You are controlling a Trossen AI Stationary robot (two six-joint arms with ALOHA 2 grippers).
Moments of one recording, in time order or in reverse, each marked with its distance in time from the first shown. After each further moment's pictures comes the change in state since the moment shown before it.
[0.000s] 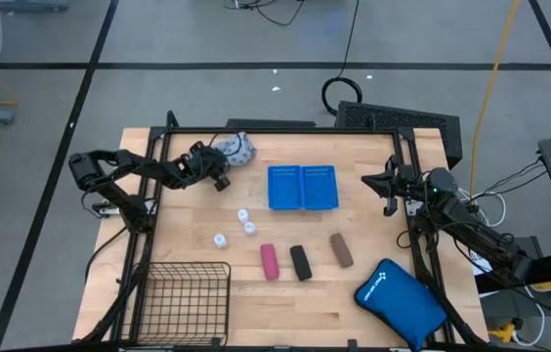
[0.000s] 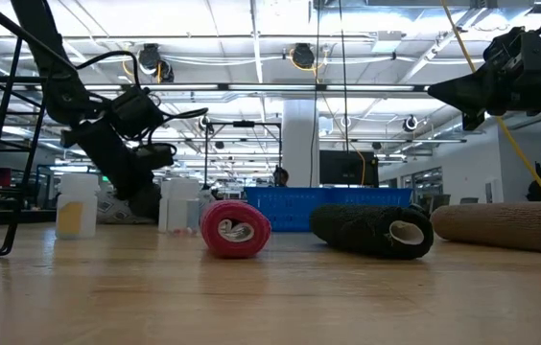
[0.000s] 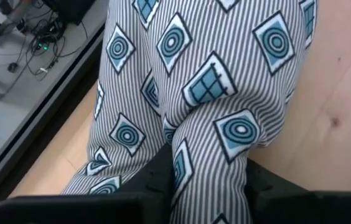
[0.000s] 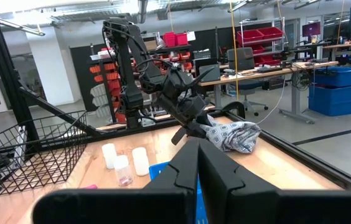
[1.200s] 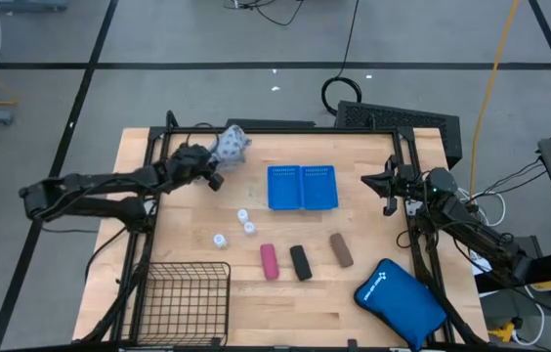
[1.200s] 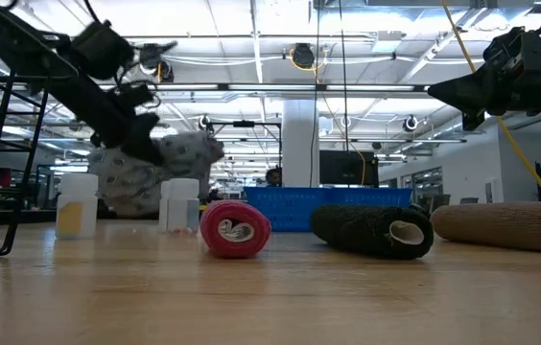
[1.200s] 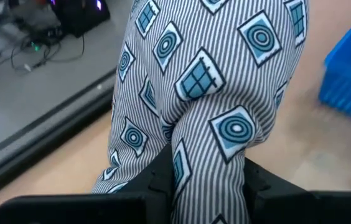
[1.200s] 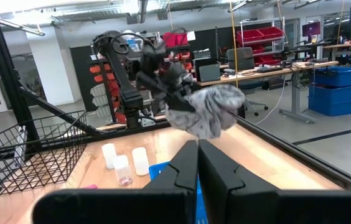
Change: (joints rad) left arm -0.121 -0.572 -0.011 -0.192 -0.077 -0.248; right arm 0.000 0.000 0.000 0.000 0.000 0.000
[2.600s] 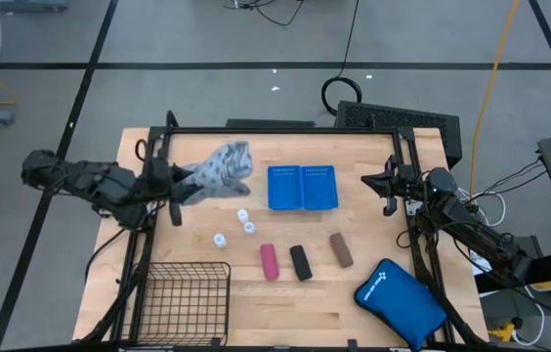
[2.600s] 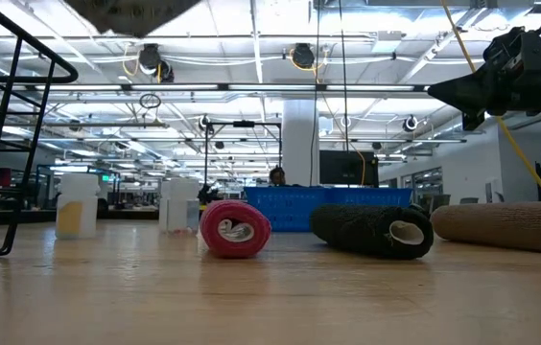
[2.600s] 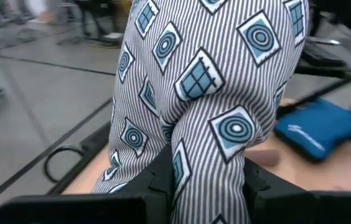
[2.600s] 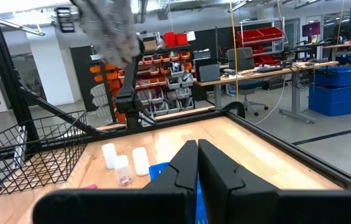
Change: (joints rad) left arm -0.849 -0.235 0.647 -0.606 -0.315 -0.109; right arm 0.000 0.000 0.000 0.000 0.000 0.000
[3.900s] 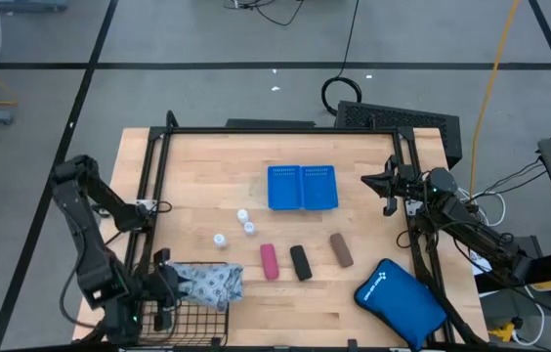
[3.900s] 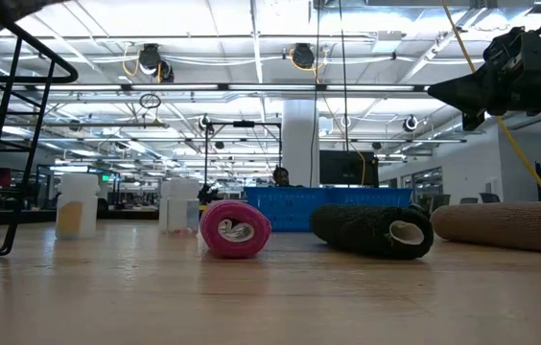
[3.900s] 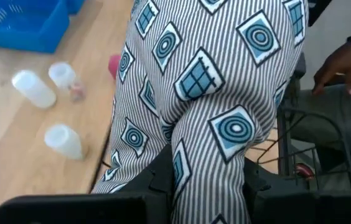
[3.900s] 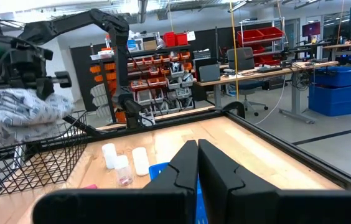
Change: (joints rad) left arm -0.754 0.617 0.150 -0.459 -0.091 -1.000; right arm 0.000 0.000 0.000 0.000 0.000 0.000
